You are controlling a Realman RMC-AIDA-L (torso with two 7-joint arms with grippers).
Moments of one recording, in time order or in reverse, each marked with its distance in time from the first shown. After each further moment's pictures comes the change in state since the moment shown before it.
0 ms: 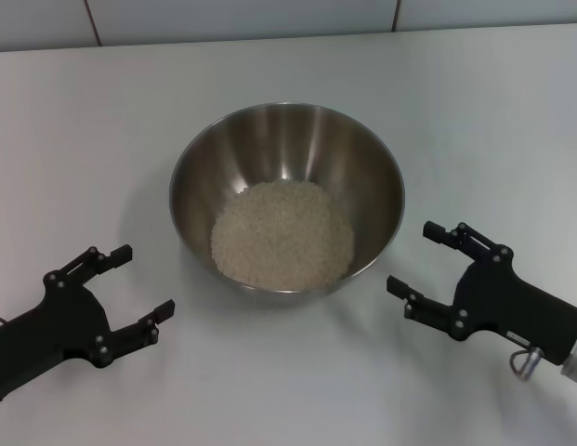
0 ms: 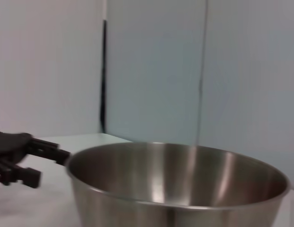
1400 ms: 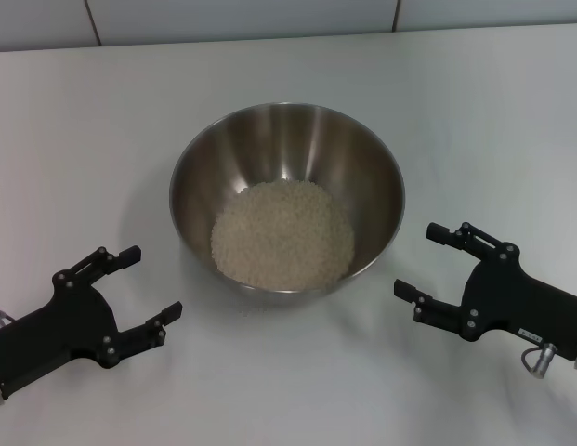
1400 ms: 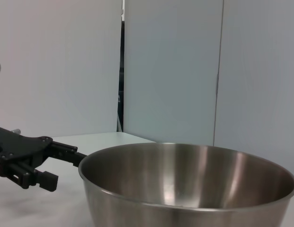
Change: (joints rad) left arm -0.009 -0.001 0.023 0.003 0.000 -0.007 0.001; right arm 0.055 0.026 -0.022 -0.147 -0.010 -0.089 0.082
